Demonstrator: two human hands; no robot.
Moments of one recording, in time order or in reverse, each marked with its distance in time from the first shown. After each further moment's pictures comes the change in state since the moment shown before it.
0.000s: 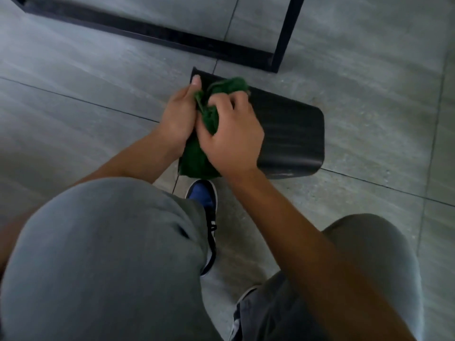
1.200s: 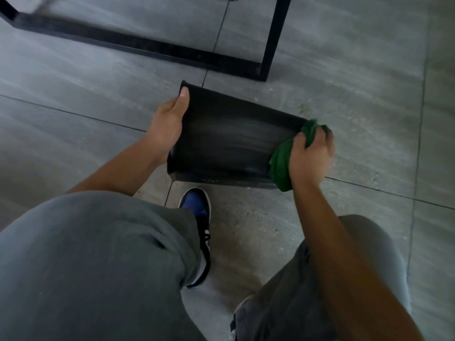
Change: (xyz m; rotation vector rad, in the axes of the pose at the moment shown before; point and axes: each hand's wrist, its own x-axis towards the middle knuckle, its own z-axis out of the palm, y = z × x) left_hand 0.016 -0.007 -0.011 0.187 -0.011 -0.035; right_hand -0.017 0.149 -0.049 -0.060 0.014 0.772
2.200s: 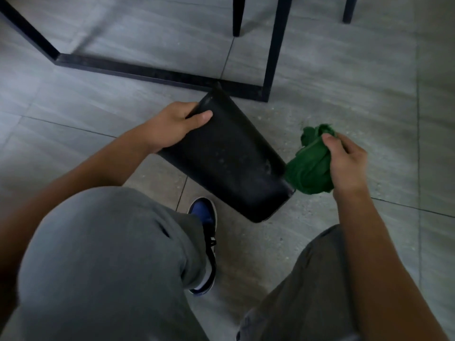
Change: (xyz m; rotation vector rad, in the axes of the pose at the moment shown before) left_hand -0.019 0.051 -0.026 0.473 -0.315 0.292; right_hand 0.014 0.010 -0.083 0.649 -0.178 0.037
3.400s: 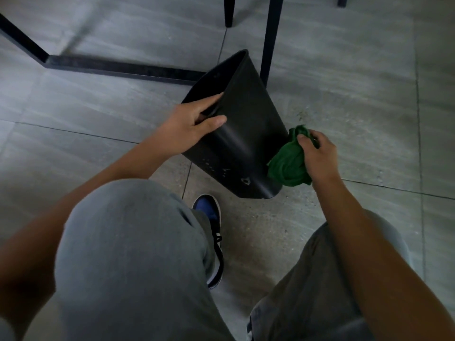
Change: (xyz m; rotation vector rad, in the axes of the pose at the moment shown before) left_hand 0.001 0.005 0.018 0.258 0.015 0.308; right_hand 0.017 0.047 0.040 -0.177 -0.060 0.013
